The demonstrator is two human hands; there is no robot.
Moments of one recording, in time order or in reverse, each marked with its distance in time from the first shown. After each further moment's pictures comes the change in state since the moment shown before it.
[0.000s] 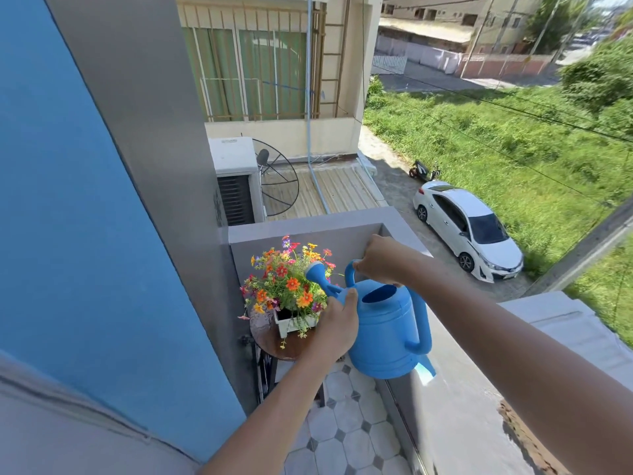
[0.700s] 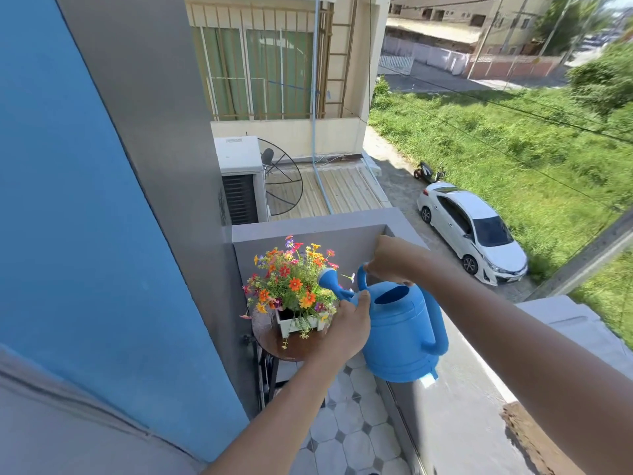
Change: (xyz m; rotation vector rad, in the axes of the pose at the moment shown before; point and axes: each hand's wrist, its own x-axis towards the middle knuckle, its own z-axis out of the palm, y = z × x) left_hand -0.004 0.013 0.011 0.008 -0.065 -0.012; right_hand -0.003 0.003 -0.012 -0.098 -0.052 0.042
